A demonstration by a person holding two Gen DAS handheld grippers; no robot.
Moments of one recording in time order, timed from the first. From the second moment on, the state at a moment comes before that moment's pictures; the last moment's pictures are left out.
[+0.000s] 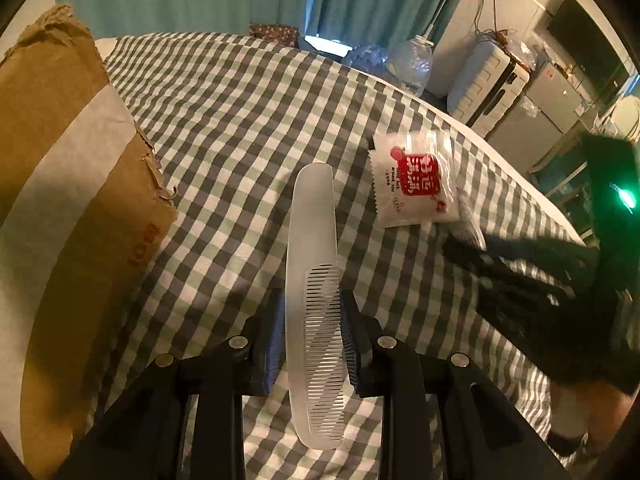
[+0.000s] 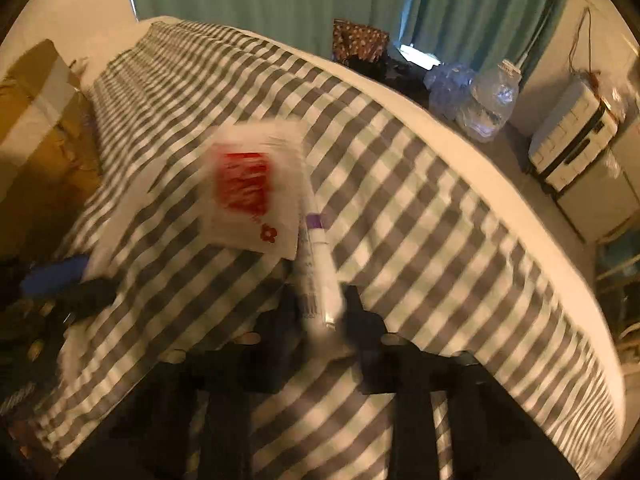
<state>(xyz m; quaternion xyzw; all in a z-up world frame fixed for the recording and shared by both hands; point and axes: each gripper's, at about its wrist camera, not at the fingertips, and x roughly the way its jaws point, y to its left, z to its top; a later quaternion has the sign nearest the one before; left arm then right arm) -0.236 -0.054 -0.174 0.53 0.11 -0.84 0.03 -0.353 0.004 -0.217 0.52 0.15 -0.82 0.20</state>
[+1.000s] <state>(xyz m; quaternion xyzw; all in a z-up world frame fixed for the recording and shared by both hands) -0.127 -0.132 0.014 0.38 0.15 -0.91 0.00 -0.147 -0.015 -0.023 0.44 -0.11 -0.84 0.31</state>
